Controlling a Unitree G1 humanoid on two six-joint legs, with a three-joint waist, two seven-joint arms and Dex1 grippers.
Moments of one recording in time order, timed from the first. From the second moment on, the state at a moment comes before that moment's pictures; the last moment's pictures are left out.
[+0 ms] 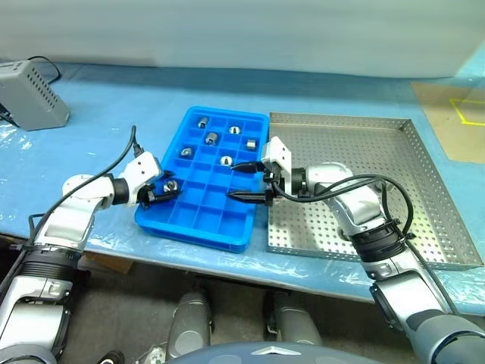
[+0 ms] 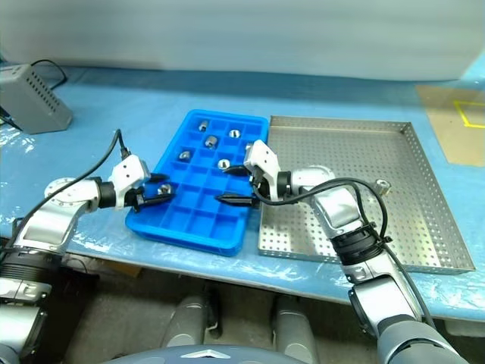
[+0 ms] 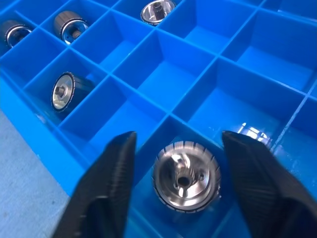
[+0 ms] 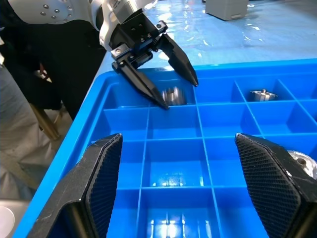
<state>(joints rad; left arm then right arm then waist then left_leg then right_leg) -0.42 0.73 -0.05 0.19 -0.12 0.17 -1.03 -0.62 -0.41 0.28 0.03 0.33 0.44 1.03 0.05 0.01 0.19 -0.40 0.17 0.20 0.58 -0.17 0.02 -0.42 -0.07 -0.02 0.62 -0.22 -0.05</state>
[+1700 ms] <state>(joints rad) -0.70 0.39 -0.32 0.35 -0.08 0.10 -1.25 -0.35 -0.58 0.08 -0.27 0.35 0.59 0.83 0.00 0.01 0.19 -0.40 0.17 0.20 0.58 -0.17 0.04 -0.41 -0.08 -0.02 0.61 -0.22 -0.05</state>
